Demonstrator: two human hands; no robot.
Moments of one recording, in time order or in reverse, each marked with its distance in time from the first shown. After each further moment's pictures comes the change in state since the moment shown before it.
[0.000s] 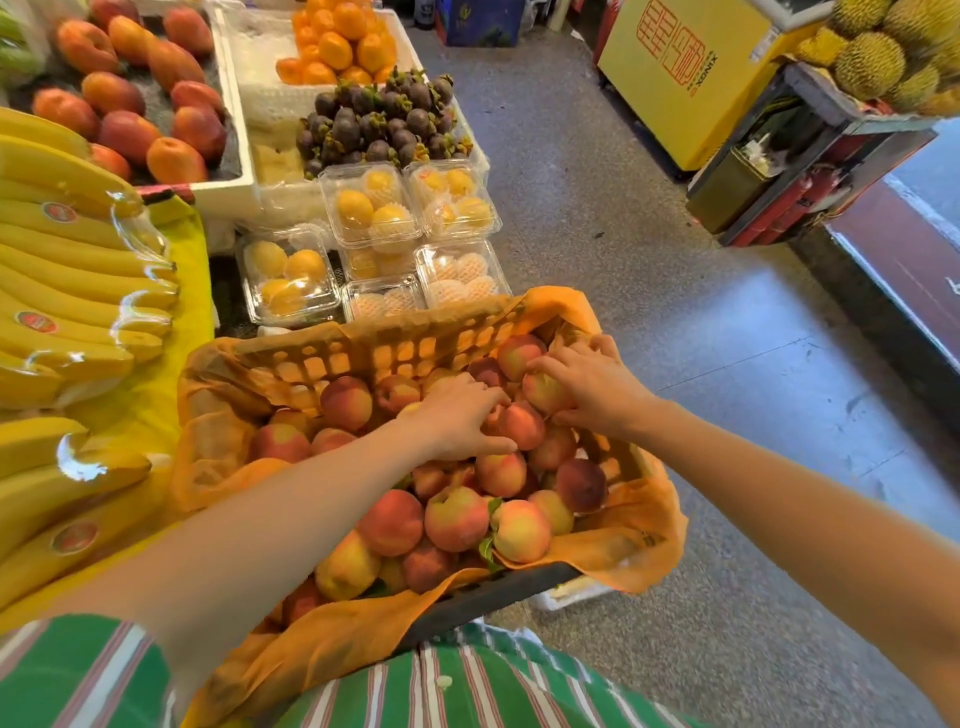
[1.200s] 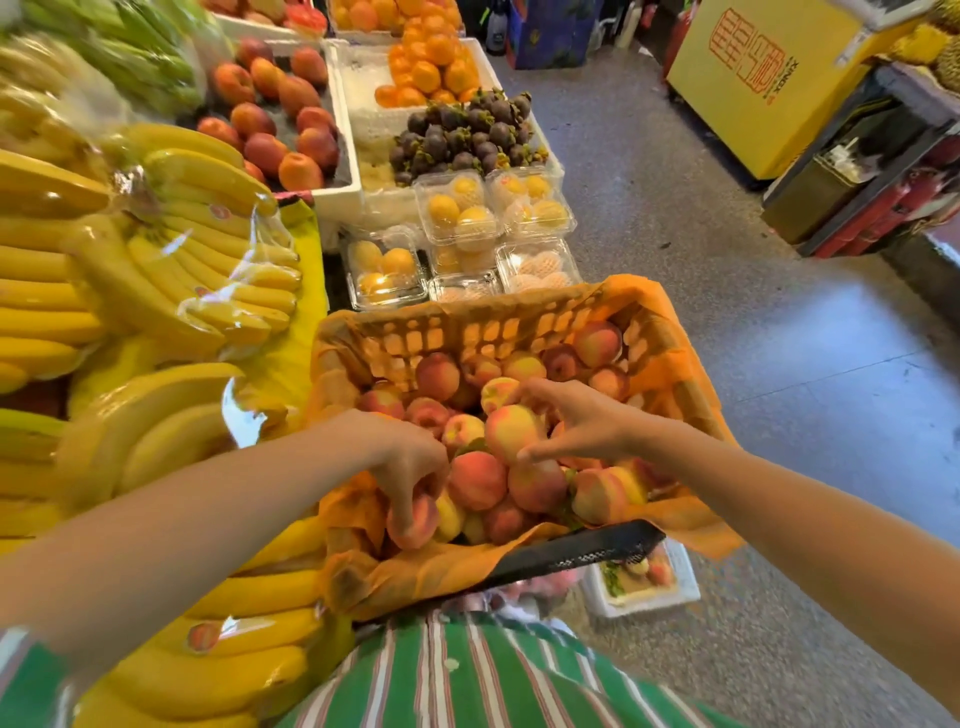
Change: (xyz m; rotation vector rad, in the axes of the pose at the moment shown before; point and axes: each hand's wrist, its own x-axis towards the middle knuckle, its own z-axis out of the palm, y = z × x) left_hand -0.142 -0.043 -0.023 0.194 -0.717 0.035; right_hand -0.005 -0.113 -0.023 0.771 -0.055 -0.226
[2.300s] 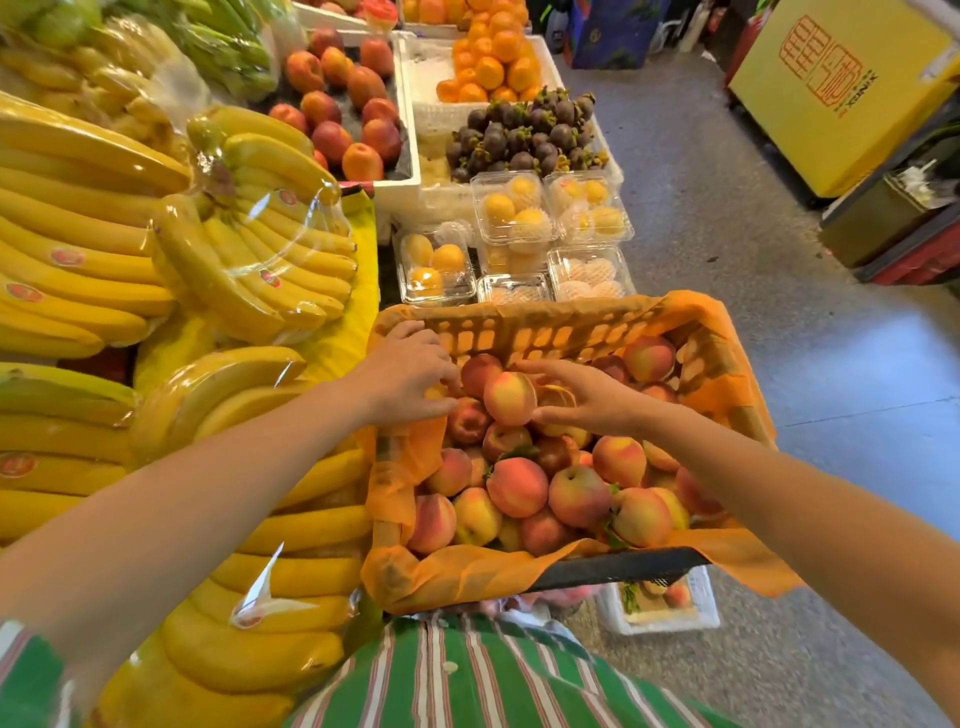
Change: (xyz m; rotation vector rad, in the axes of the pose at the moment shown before) left_hand -0.031 -0.067 0.014 0.046 0.920 -0.237; right_hand 0.060 -0.002 0.001 0.074 -0.046 0.047
